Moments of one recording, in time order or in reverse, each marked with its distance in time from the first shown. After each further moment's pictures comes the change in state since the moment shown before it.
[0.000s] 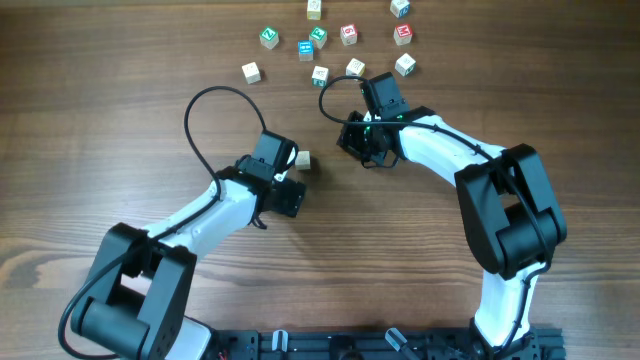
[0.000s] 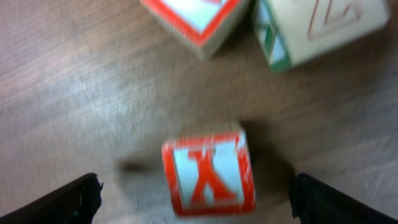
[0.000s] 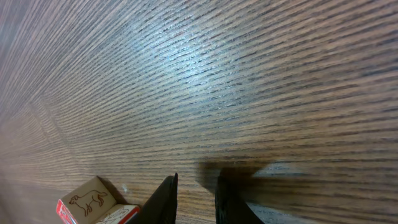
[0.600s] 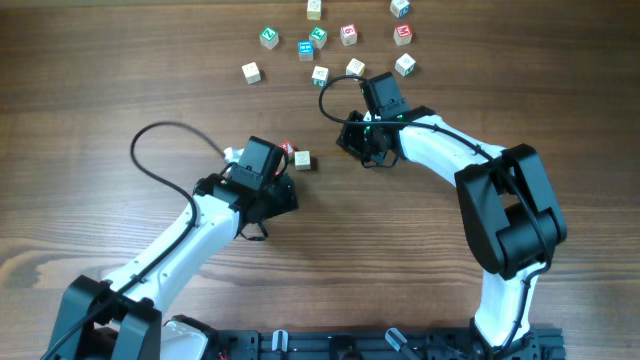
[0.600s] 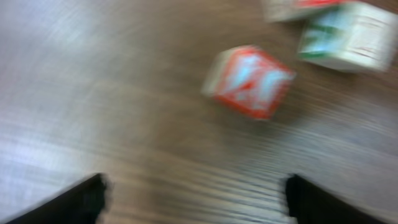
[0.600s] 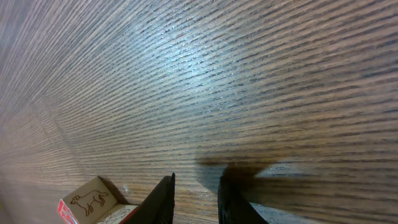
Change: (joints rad) left arm 0.013 -0.192 -0.009 -0.248 0.072 -0.764; right arm 0.000 0.000 0.002 -0.002 0.000 -0.001
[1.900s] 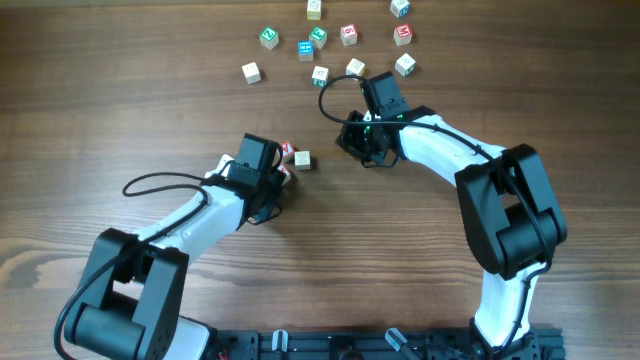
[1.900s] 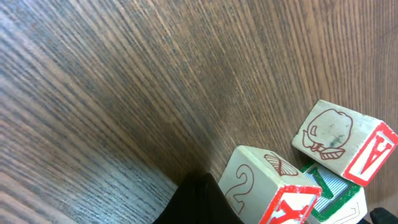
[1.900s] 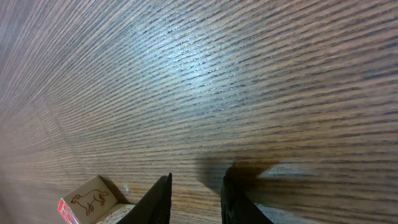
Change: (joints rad) left arm 0.058 0.174 -0.068 0.371 0.074 -0.620; right arm 0.000 -0.001 0.001 -0.001 0.000 -0.007
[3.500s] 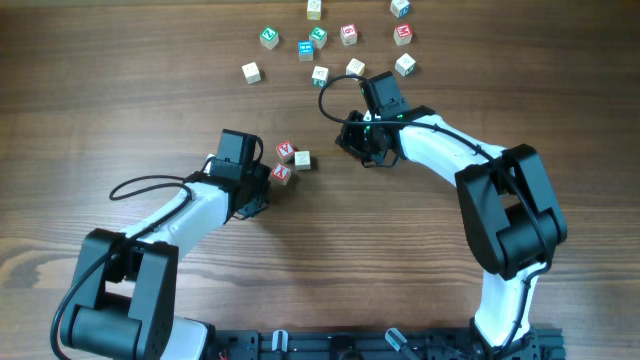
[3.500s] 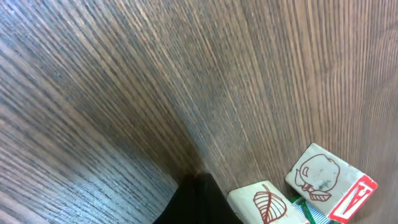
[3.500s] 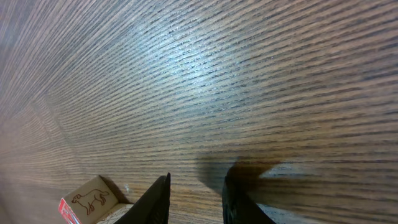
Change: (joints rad) left arm 0.109 0.003 -0.002 0.015 0.059 0.020; right arm 0.000 0.000 0.001 0.000 0.000 0.000
